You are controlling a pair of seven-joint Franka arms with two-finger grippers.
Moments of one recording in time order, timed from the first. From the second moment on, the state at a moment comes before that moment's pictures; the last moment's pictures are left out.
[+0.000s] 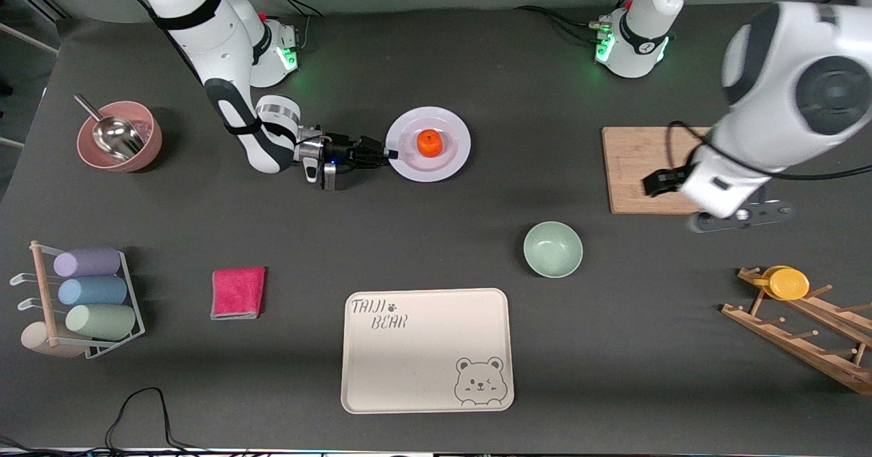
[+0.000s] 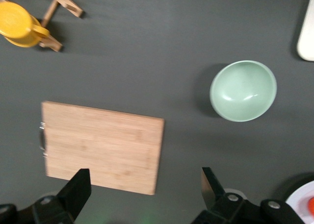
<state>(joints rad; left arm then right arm) -0.31 0.11 0.14 -1.67 0.03 1.62 -0.27 0.40 0.50 0.06 -2.54 2.06 1.95 -1.49</state>
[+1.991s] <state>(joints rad) -0.06 0.10 0.01 -1.56 0.04 1.54 -0.11 0.28 0.65 -0.01 -1.82 1.87 1.97 -0.96</state>
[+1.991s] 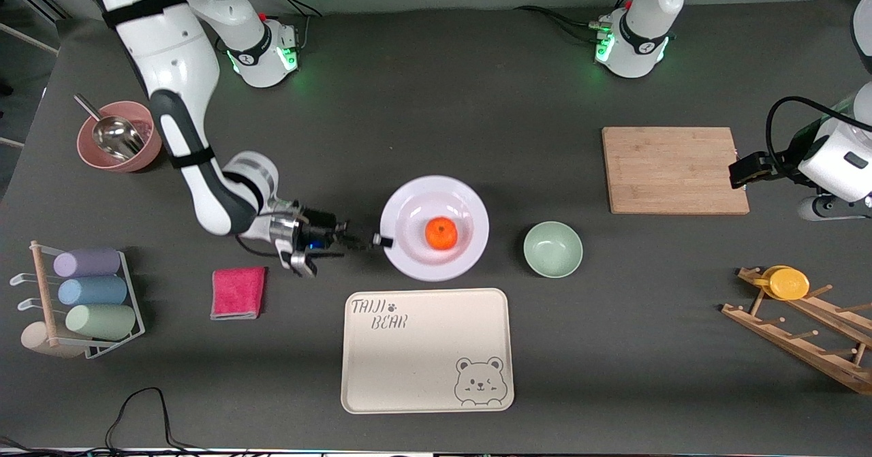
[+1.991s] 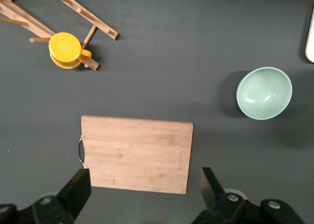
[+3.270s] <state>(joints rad) -0.06 0.10 0.00 -1.55 0.04 1.50 -0.11 0.29 1.22 -0.10 -1.04 1.77 2.09 -0.69</state>
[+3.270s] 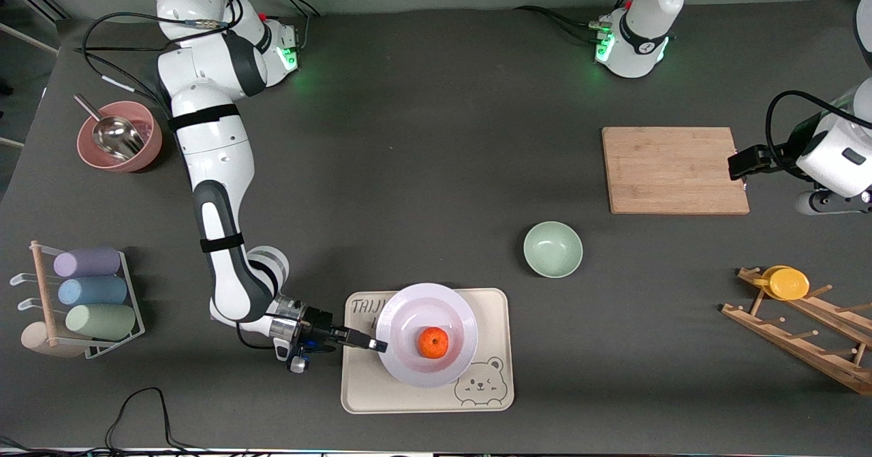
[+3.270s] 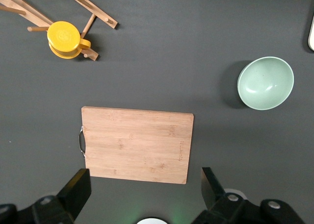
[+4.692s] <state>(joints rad) -0.07 0.10 0.00 -1.55 0.04 1.49 -0.11 0.28 1.20 -0.11 -1.03 1.51 2.11 -0.54</state>
